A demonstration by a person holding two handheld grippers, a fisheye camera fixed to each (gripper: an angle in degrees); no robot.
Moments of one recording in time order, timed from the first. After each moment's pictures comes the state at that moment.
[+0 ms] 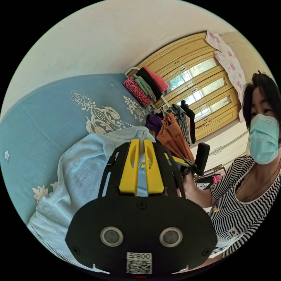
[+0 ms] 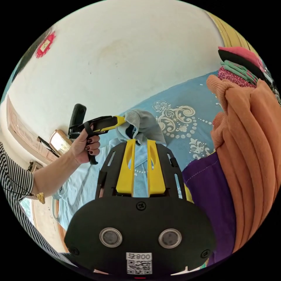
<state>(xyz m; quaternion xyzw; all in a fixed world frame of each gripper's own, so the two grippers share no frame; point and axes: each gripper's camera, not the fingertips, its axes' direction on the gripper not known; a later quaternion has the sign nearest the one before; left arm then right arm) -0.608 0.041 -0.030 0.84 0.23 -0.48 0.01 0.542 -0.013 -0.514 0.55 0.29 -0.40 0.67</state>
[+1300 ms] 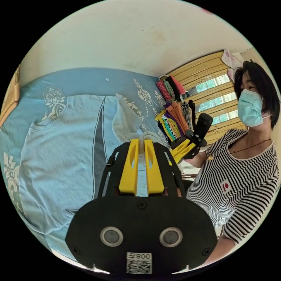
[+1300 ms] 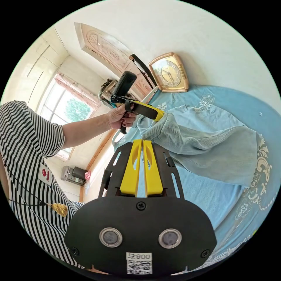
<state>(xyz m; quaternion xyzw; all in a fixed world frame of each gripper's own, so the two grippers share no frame) -0.131 -0.126 0.013 0.74 0.35 -0.57 -0.05 0.316 0.046 -0.169 0.05 0.30 -0.64 0.71</state>
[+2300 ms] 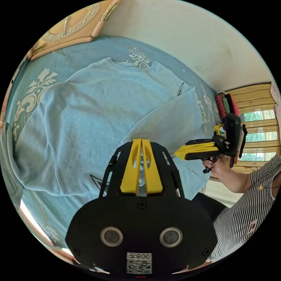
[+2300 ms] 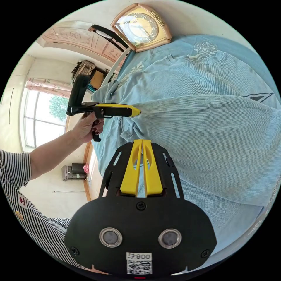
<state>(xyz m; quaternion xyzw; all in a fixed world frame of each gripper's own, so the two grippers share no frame) -0.034 -0.290 0.070 0.53 0.48 -0.69 -0.11 0.253 -0.068 -0.015 0.00 0.40 -0.52 0.76</state>
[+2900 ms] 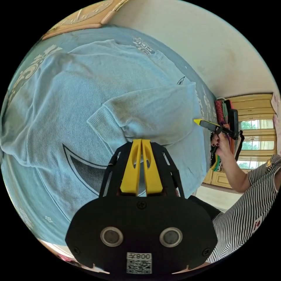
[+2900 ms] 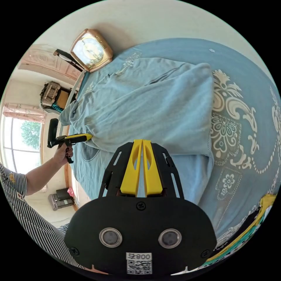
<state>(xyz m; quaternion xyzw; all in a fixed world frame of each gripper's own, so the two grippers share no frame) -0.029 -0.331 0.026 0.53 0.49 -0.67 -0.17 0.262 -0.021 -0.150 0.16 0.46 -0.44 0.75</state>
